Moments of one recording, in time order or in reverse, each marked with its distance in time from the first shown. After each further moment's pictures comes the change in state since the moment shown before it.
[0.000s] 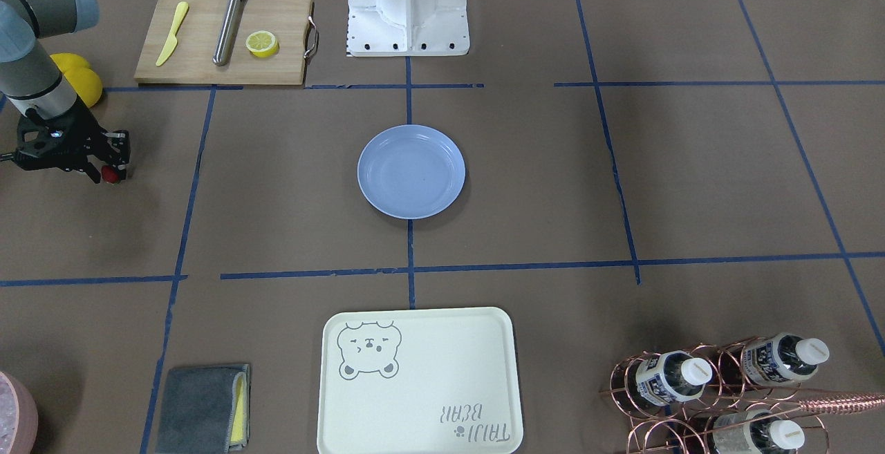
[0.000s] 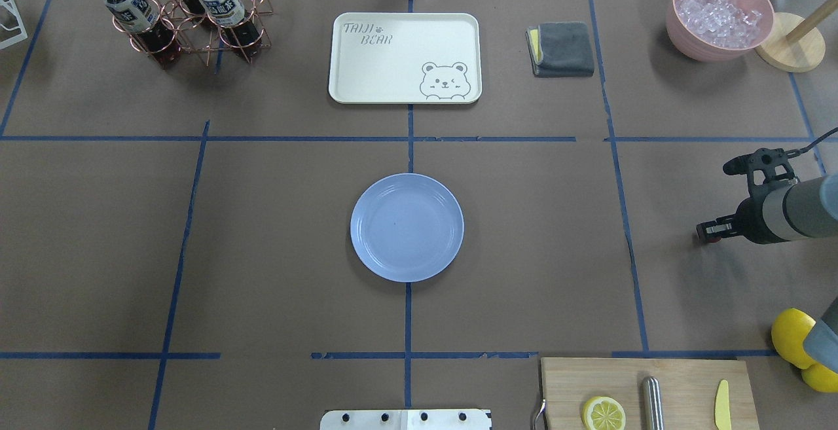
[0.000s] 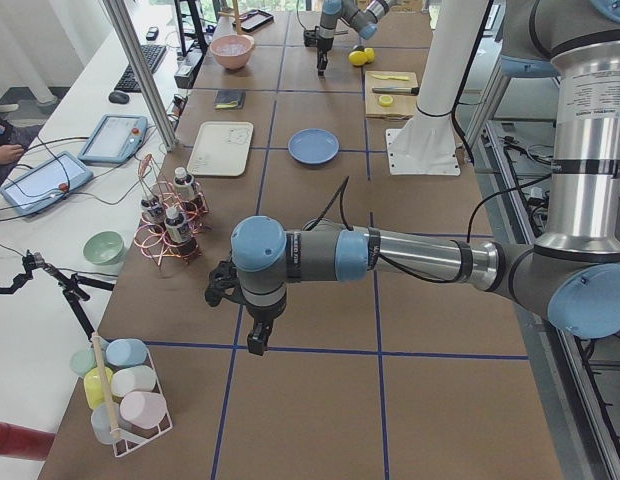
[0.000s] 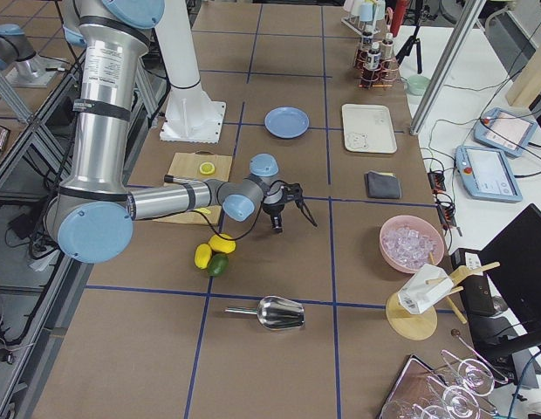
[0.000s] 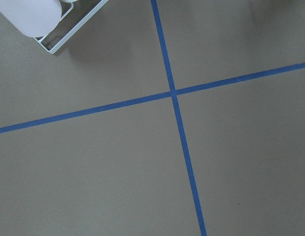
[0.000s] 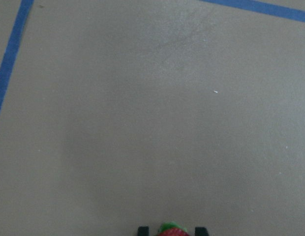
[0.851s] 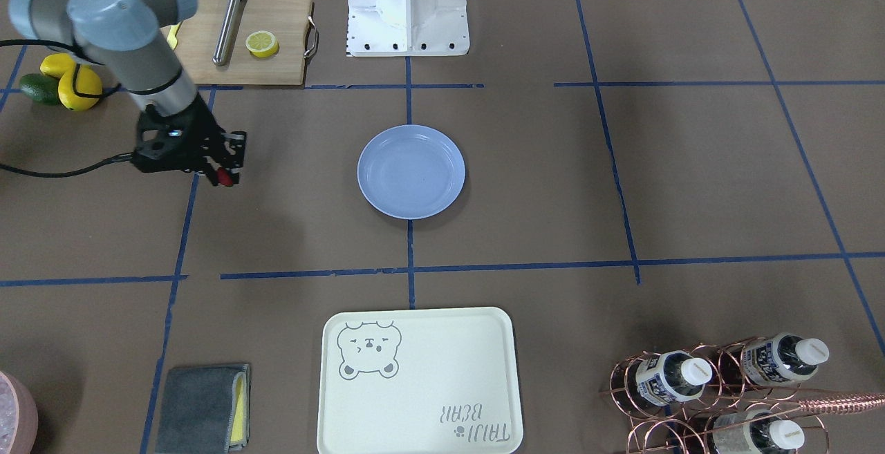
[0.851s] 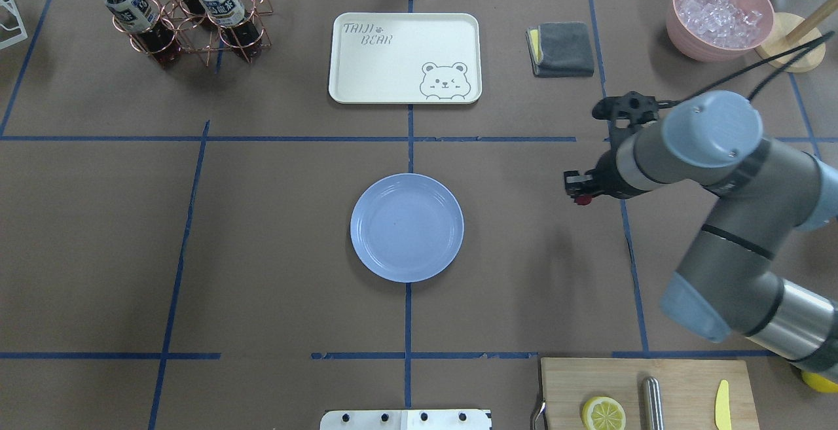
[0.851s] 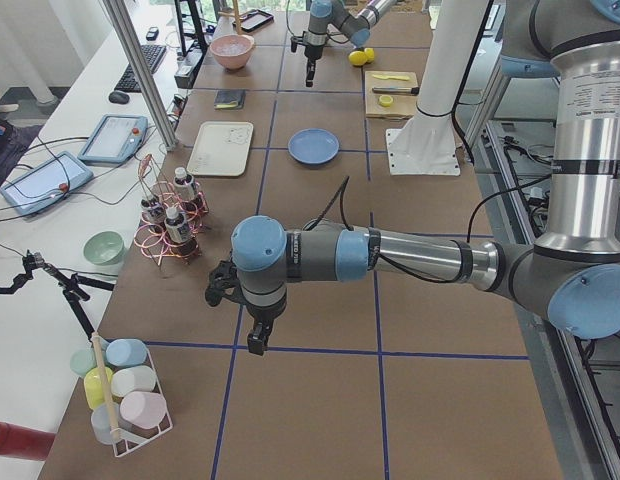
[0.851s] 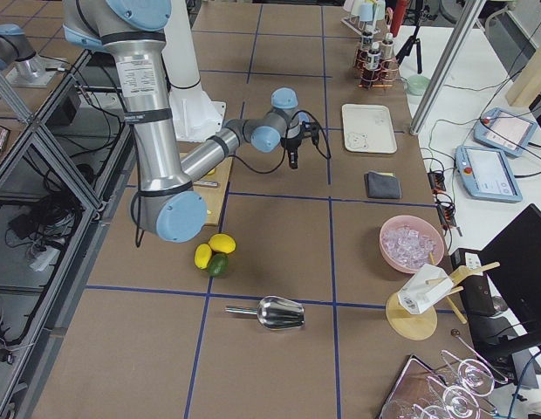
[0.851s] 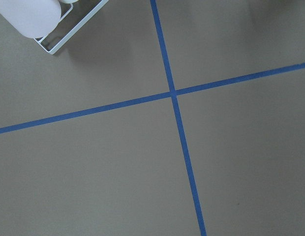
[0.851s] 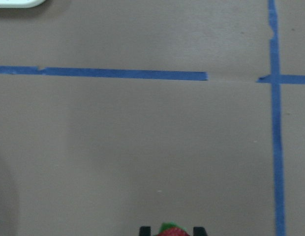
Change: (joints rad) left arm 0.000 0.001 0.000 0.000 0.000 -0.001; right arm -0.107 0.504 0.111 -0.507 -0.016 0.275
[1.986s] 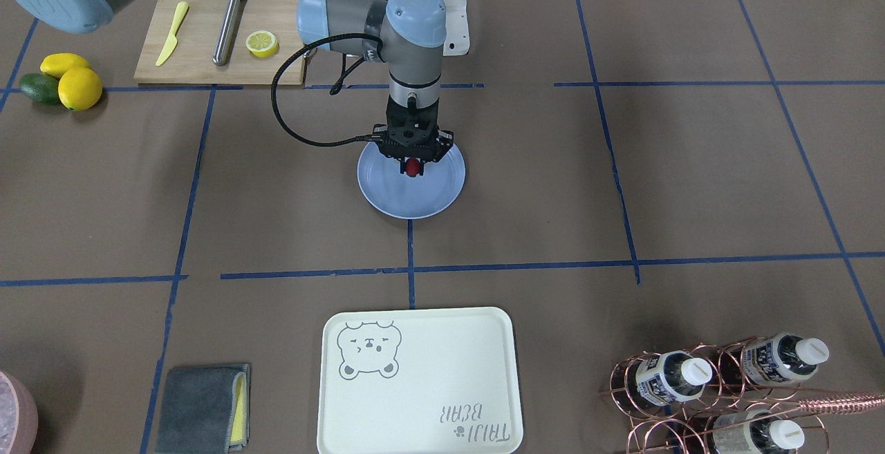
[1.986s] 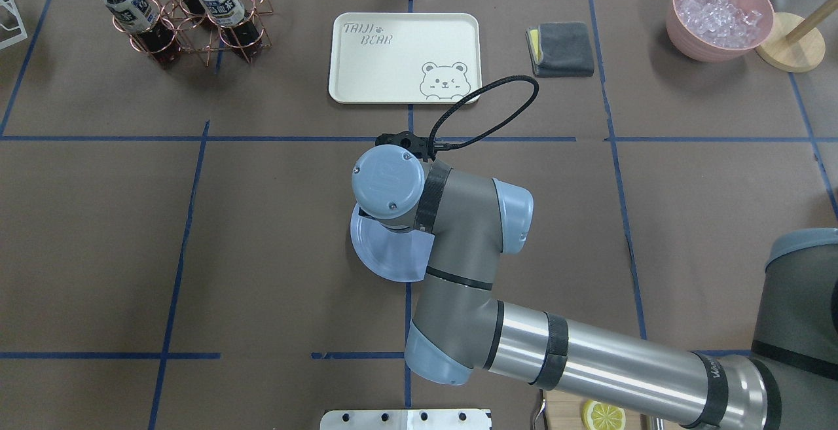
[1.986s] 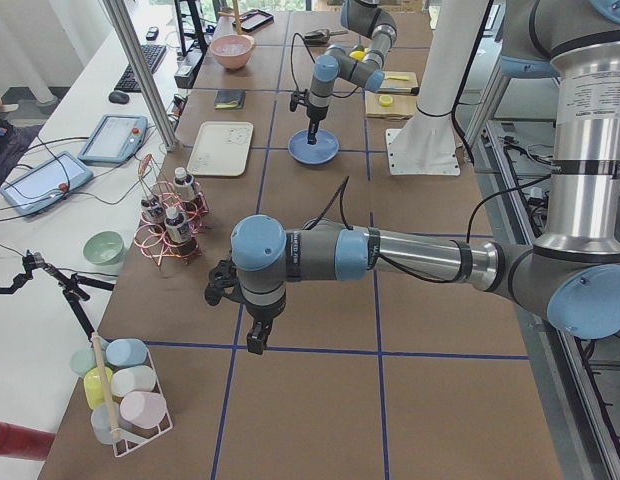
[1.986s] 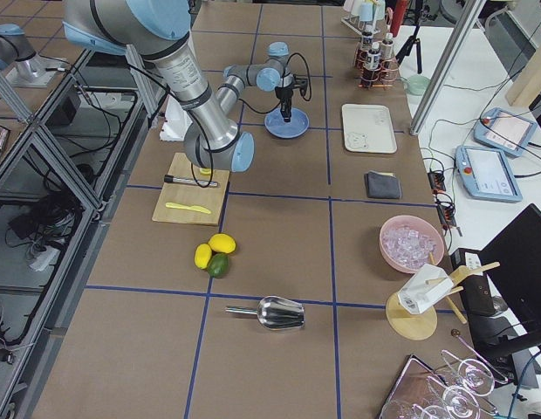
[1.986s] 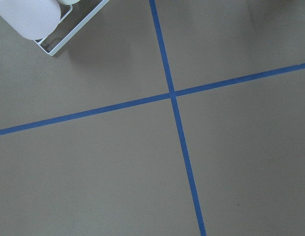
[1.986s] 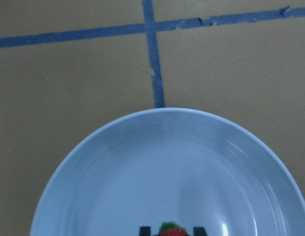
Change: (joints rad) left arm 0.000 -0.002 -0.001 0.000 0.000 0.002; right arm -0.249 0.525 -0.423 -0.165 -0.237 0.298
